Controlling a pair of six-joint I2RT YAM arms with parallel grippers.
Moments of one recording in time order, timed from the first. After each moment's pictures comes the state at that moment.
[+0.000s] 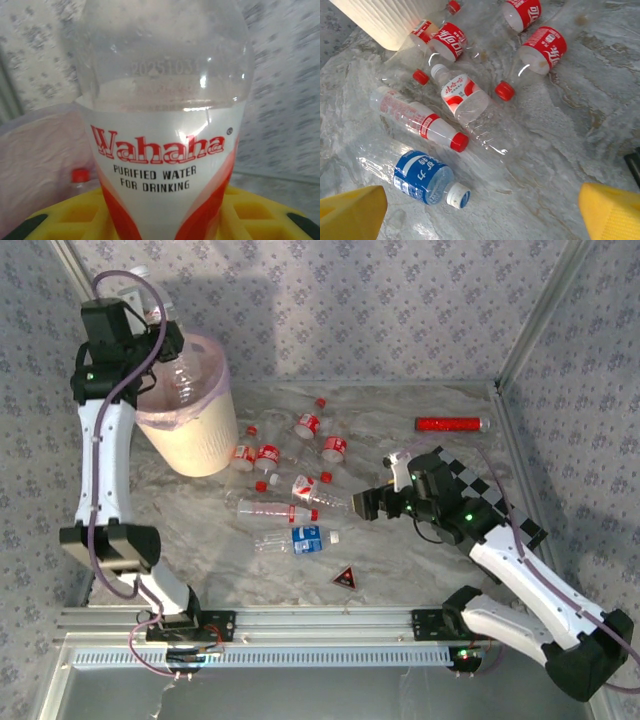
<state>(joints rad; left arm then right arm) 0.05 1.68 2.09 -0.78 0.13 -0.24 0.61 0.92 0.87 -0.57 -0.11 0.26</state>
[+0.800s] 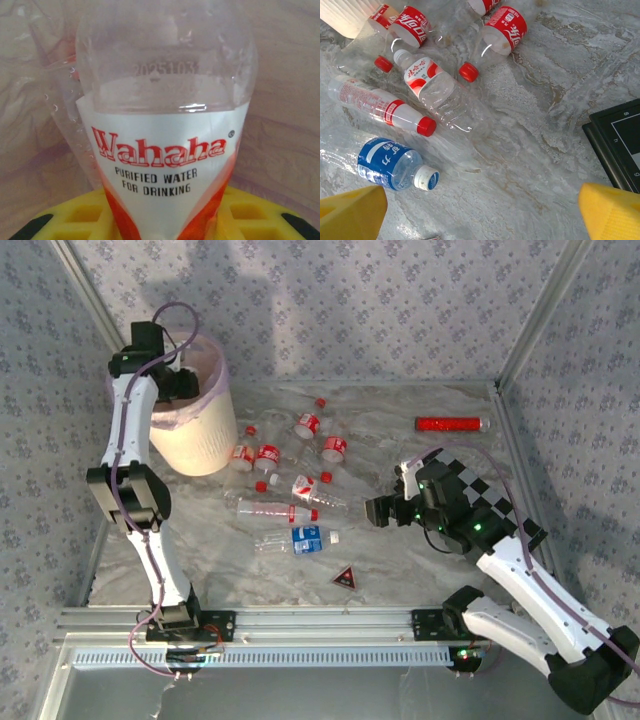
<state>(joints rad) 0.06 2.02 2.16 -1.09 0.08 -0.02 0.58 0.85 0.81 -0.65 -0.04 0.25</state>
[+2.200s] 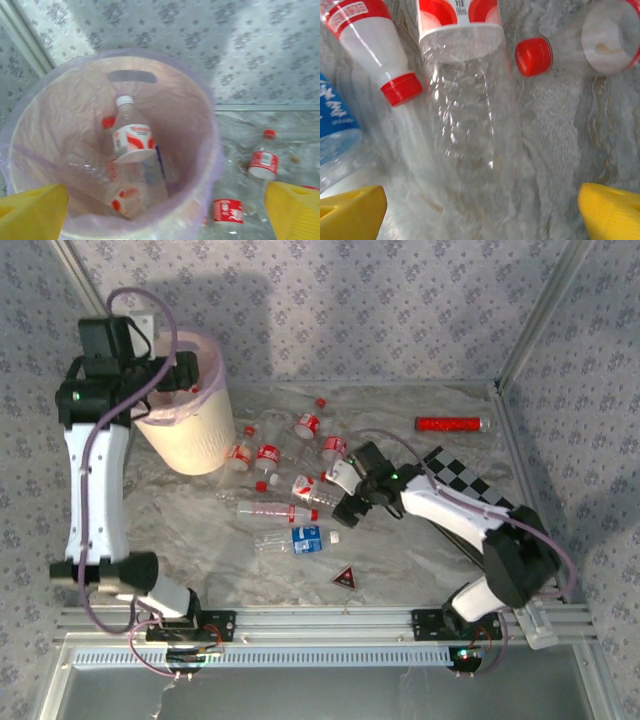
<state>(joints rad) -0.08 1.44 2.00 -1.05 -0.02 -0.05 0.68 1.55 1.07 -0.53 -0.04 -0.40</state>
